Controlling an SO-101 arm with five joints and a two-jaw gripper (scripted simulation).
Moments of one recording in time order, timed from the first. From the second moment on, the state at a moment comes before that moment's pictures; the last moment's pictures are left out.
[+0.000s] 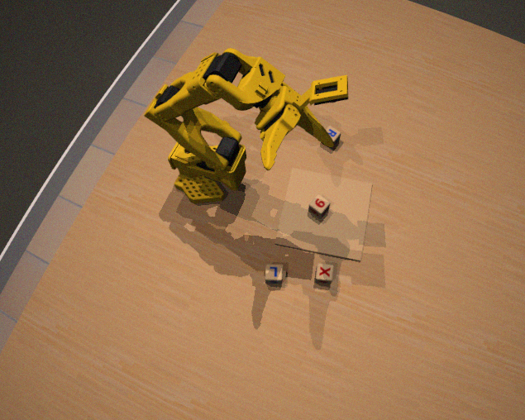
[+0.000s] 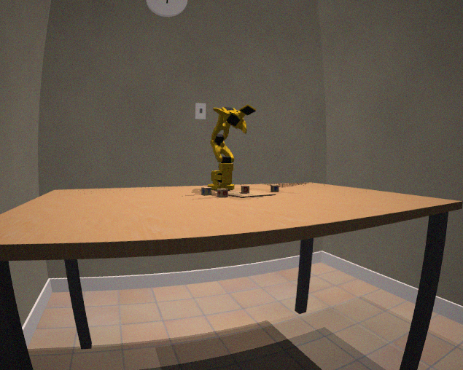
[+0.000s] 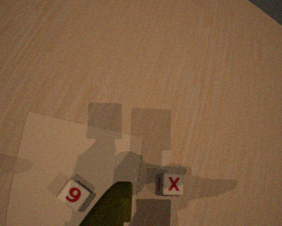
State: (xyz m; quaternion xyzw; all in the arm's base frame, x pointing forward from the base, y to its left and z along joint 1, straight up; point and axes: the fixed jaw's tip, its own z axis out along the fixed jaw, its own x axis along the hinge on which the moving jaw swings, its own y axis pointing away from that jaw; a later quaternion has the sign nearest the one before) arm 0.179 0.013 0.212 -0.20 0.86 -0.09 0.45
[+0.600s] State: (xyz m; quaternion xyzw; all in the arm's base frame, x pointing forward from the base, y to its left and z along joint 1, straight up) arm 0.170 0.009 0.184 -0.15 0.91 -0.06 0.39
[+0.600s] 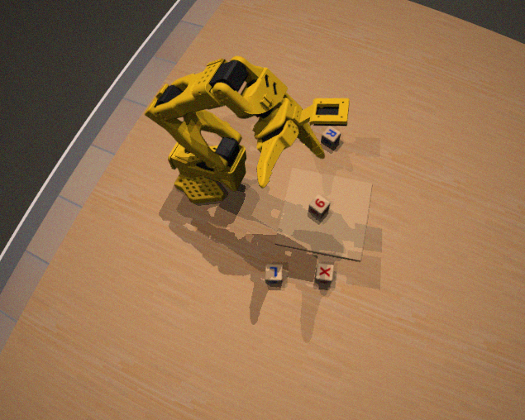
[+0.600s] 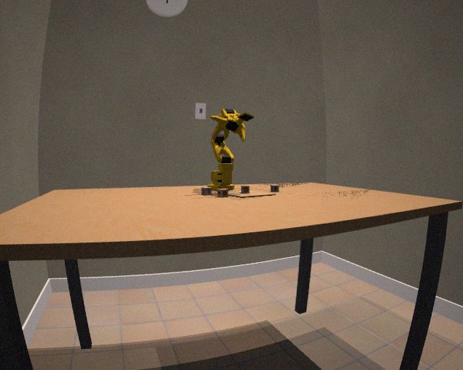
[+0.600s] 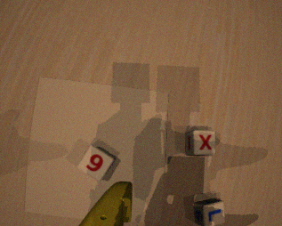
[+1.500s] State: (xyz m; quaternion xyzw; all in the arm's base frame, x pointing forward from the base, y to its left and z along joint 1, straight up) arm 0.148 0.003 0.141 -0.05 0.97 -0.02 0.25
